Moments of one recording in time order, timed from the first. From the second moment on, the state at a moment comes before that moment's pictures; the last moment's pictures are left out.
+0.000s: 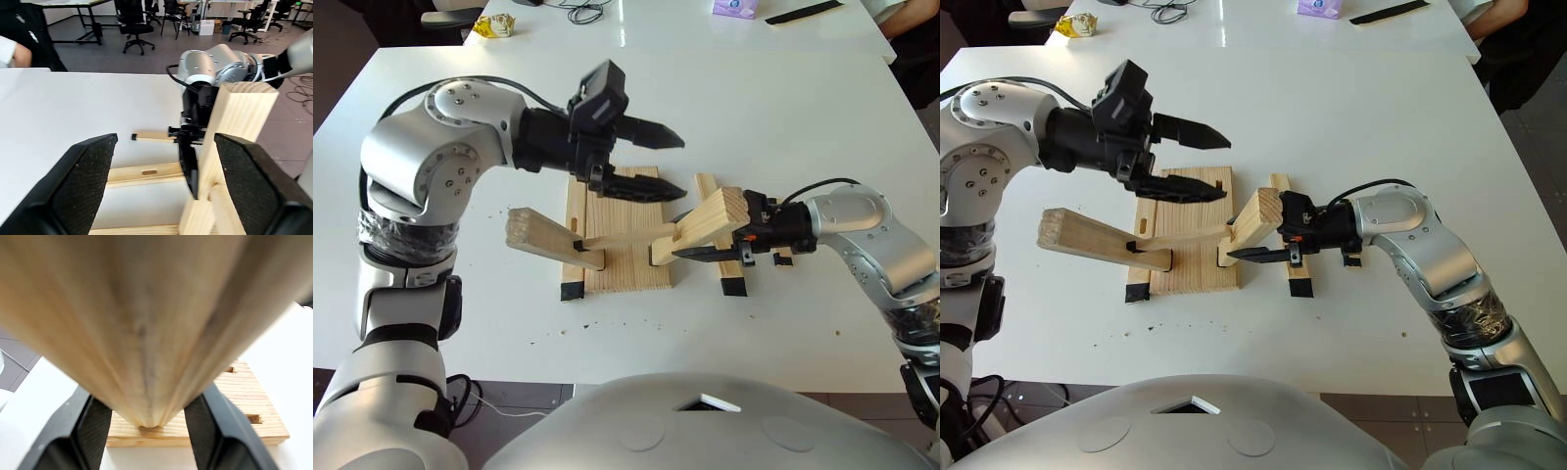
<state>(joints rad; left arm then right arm) -0.73 0.70 -0.12 -0.24 -0.69 0.82 -1.15 -0.25 -0.75 0.31 -0.39 0.49 0.33 1.12</state>
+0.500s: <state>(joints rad) -0.53 0.94 -0.11 0.20 -0.27 0.19 -1.31 -0.20 -0.75 0.29 -0.42 0.49 0.33 1.08</state>
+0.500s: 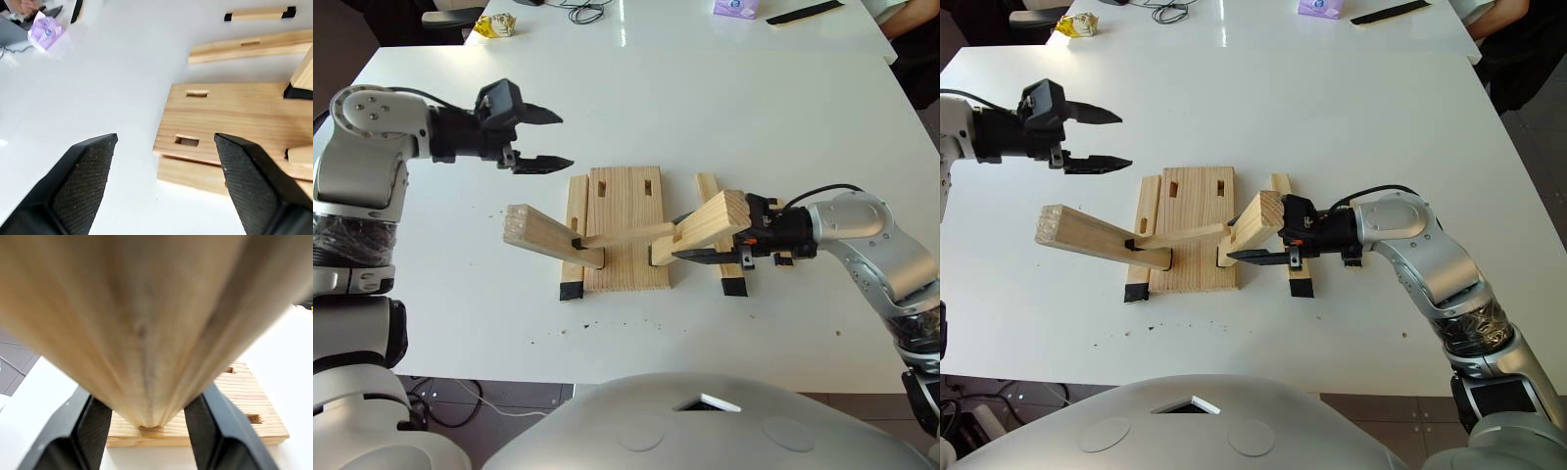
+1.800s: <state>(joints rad) 0.00 0.88 -0.06 -0.24 -0.41 0.23 -1.27 -0.19 -0.78 0.27 -0.42 0.49 0.32 1.10</state>
